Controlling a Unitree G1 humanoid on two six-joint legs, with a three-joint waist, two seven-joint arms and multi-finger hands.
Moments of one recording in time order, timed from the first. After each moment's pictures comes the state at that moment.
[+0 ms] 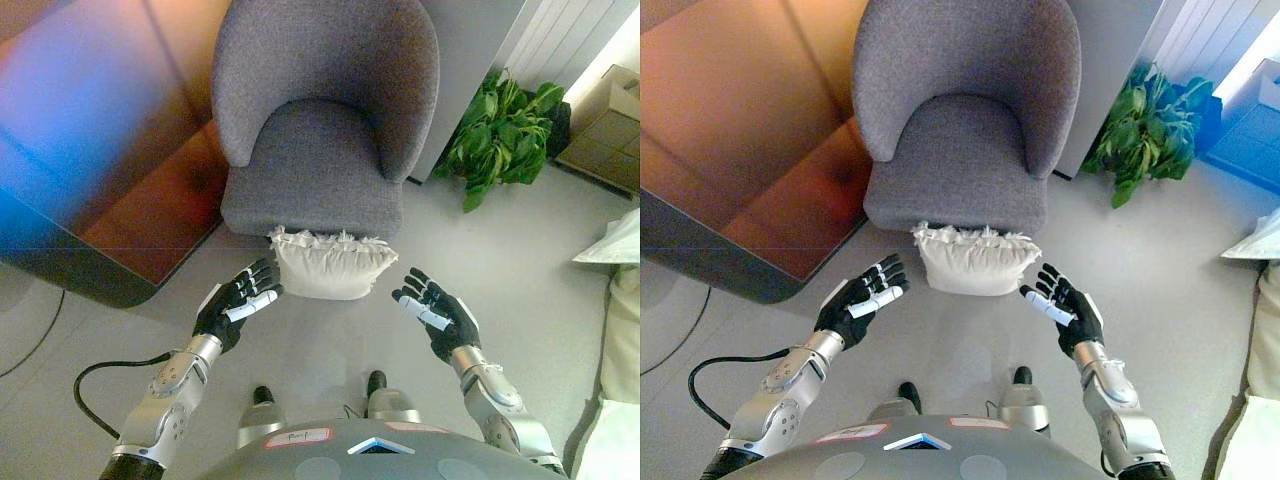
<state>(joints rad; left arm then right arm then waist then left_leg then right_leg) 0.36 0.46 -0.16 -0.02 -0.59 0.08 -0.11 0.42 -0.36 0.16 0.01 0.52 0.06 -0.01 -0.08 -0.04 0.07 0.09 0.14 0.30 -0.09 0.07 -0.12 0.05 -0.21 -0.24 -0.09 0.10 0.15</state>
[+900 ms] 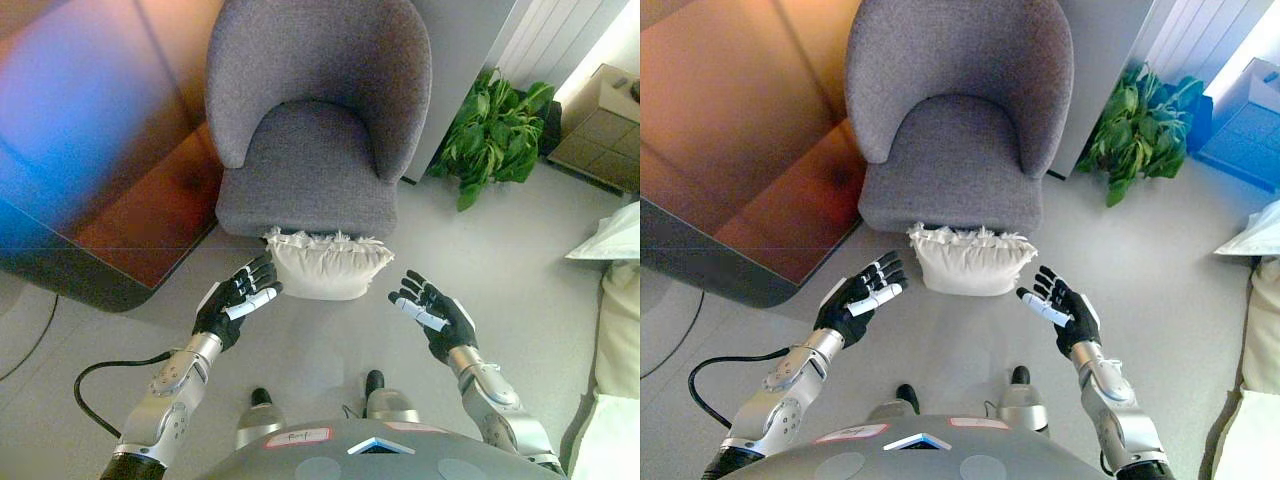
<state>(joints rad) 0.35 0.46 -0.16 -0.02 -0.59 0.08 -0.09 0.41 -0.36 0.16 0.01 0.50 0.09 -0.01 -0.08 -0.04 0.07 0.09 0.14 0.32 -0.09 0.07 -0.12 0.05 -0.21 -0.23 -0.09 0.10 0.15</state>
